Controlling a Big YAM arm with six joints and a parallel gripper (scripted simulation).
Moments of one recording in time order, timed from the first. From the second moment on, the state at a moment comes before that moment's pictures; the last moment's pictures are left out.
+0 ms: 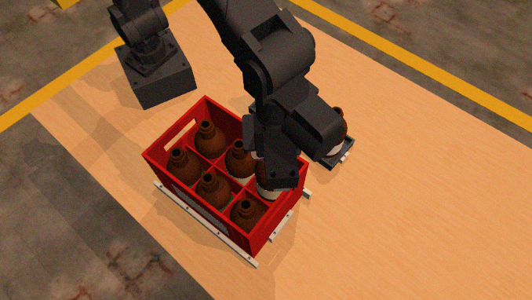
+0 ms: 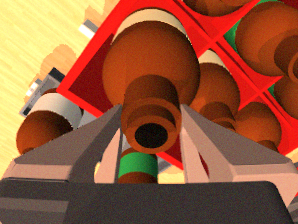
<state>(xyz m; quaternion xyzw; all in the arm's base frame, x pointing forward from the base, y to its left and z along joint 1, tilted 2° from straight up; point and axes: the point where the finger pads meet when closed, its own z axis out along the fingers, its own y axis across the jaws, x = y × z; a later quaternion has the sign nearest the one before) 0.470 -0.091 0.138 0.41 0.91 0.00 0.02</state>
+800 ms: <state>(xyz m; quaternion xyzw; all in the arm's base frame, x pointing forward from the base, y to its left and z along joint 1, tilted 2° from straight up) 0.471 -0.091 0.134 0.41 0.91 0.00 0.02</state>
